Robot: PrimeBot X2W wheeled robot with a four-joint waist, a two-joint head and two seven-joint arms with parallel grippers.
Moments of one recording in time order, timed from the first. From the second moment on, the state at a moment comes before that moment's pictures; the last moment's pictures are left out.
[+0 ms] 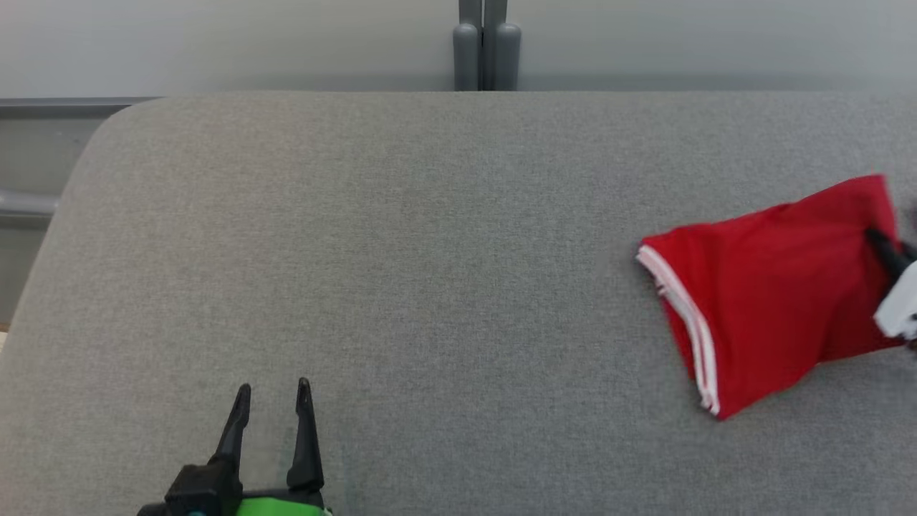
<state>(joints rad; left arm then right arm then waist) 0.13 0.05 -0.16 0.09 -0.26 0.07 -0.26 -0.37 -0.50 0.03 0.44 0.67 0.13 0.26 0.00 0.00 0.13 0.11</state>
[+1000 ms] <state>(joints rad) 0.07 0.05 -0.15 0.08 -0.30 0.08 -0.26 -0.57 -0.70 -0.26 0.65 0.26 0.13 0.02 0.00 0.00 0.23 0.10</state>
